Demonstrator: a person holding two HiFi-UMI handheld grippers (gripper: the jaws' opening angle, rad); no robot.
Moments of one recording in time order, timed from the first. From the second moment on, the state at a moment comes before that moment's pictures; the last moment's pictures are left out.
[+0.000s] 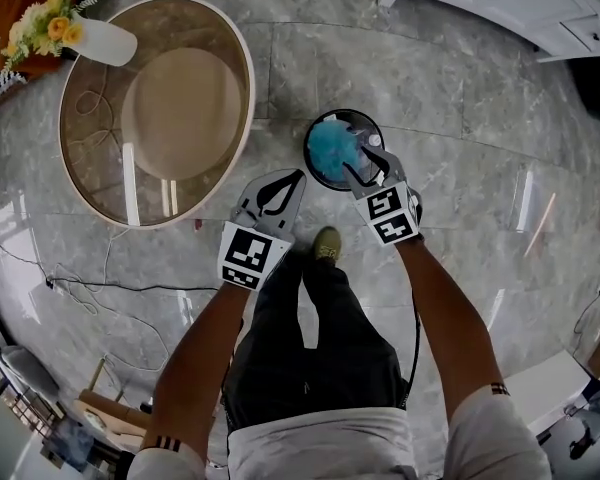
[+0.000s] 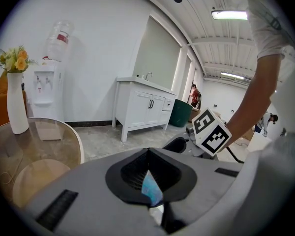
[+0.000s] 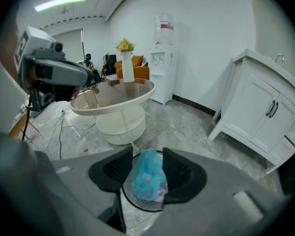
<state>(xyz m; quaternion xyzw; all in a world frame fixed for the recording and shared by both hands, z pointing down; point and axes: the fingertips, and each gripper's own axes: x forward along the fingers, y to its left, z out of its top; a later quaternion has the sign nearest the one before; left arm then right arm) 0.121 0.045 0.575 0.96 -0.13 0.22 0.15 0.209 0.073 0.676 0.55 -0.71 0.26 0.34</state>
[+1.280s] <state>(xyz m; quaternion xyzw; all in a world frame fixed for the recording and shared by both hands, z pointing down) 0.138 0.023 0.326 0.98 -0.15 0.05 0.09 0.167 0.041 0.342 0.61 -0.78 0.11 0.06</state>
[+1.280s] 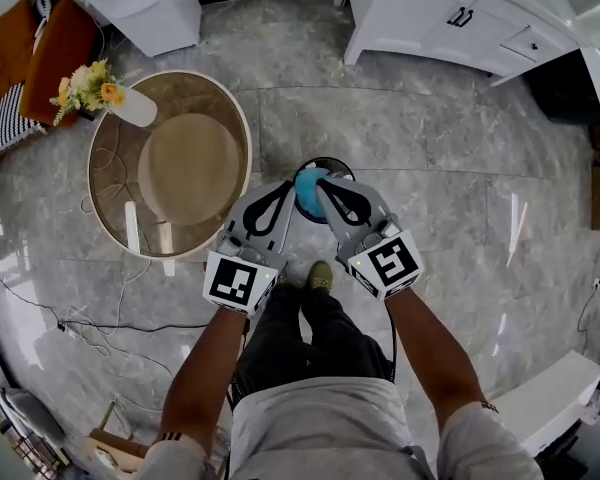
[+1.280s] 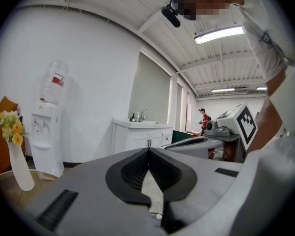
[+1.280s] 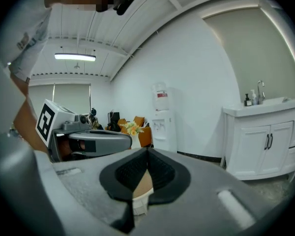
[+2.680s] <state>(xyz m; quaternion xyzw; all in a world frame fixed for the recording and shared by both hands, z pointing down) 0.117 0.084 0.106 0.99 -0.11 -0.06 0.01 0.144 0.102 0.120 0.63 -0.77 -0.03 -0.01</state>
